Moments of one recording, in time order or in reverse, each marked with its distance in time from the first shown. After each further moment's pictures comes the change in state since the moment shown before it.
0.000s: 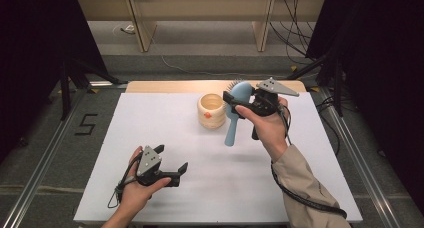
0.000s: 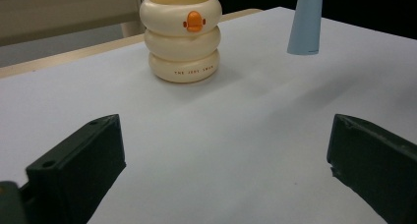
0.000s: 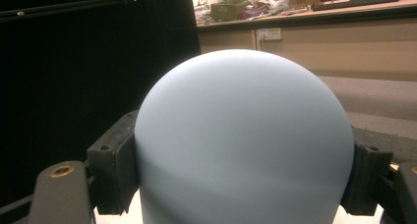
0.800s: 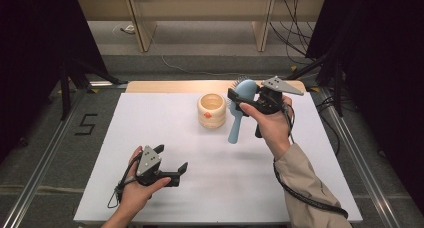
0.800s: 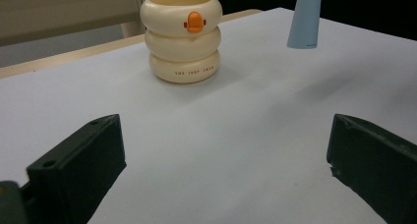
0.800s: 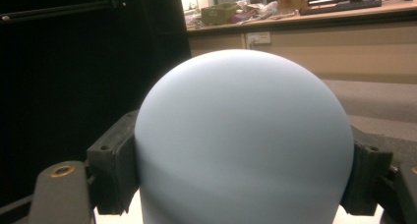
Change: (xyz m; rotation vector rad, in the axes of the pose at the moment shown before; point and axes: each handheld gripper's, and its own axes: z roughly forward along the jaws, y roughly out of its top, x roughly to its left) left arm 0.000 0.000 0.000 -0.001 0.001 -0.002; right arm -0.010 0.002 -0.003 -0.013 -0.035 0.004
